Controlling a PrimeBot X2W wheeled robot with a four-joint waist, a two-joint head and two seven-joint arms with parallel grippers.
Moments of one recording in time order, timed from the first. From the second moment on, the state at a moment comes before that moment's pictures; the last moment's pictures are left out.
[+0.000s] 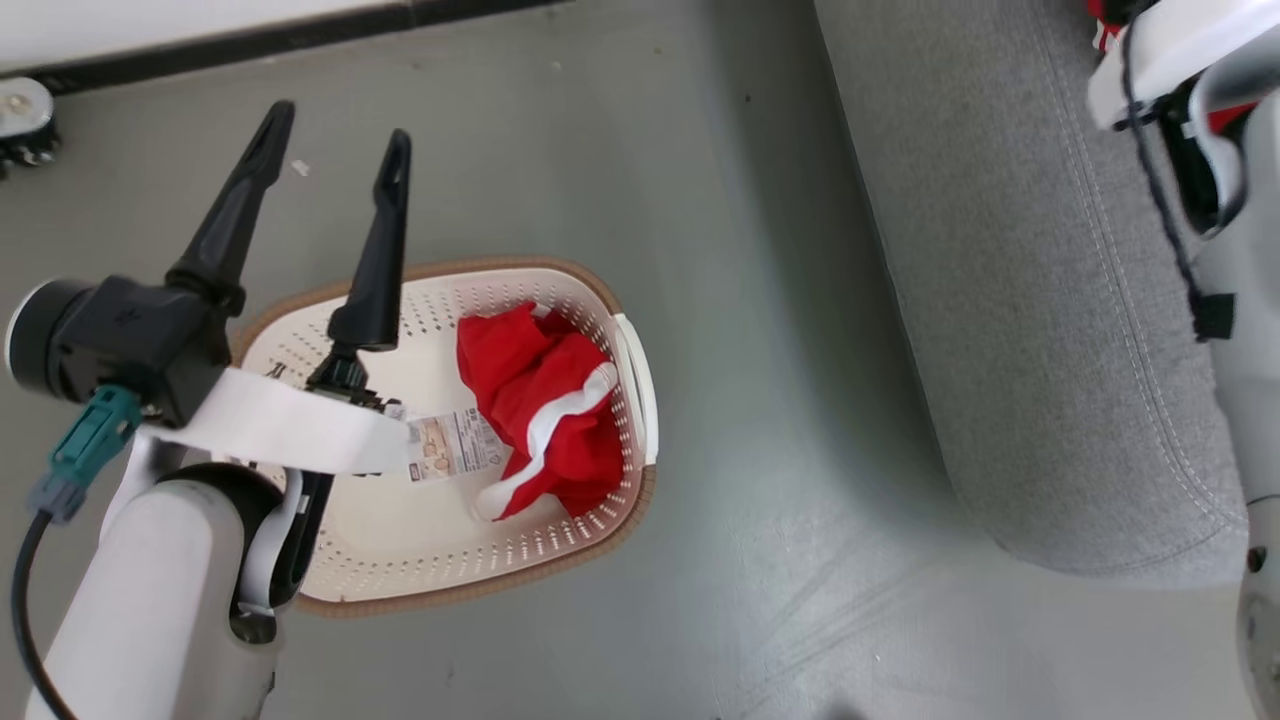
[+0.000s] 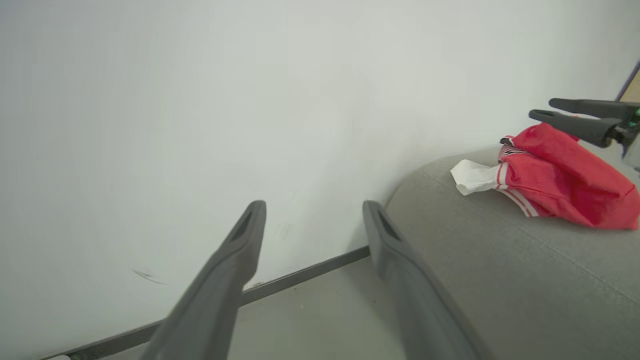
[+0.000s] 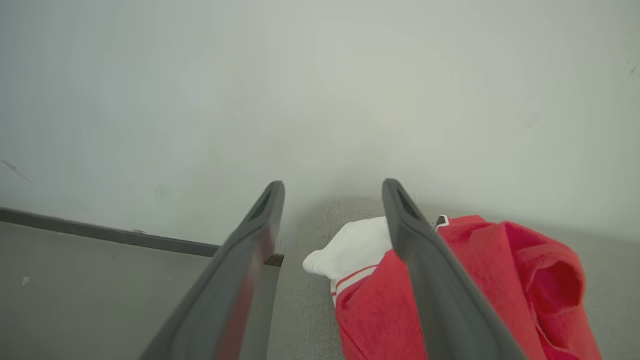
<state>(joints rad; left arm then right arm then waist) -0.46 0.19 -0.21 -0.25 -0.32 0.06 0.03 -1.06 -0.13 -0.02 0.65 -0.17 0.12 -0.20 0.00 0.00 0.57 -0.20</state>
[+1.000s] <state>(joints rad) -0.21 0.16 -0.15 -0.15 -0.40 0.09 -0.15 -0.78 -0.09 0.15 0.53 -0.10 0.12 -0.25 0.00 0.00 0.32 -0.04</state>
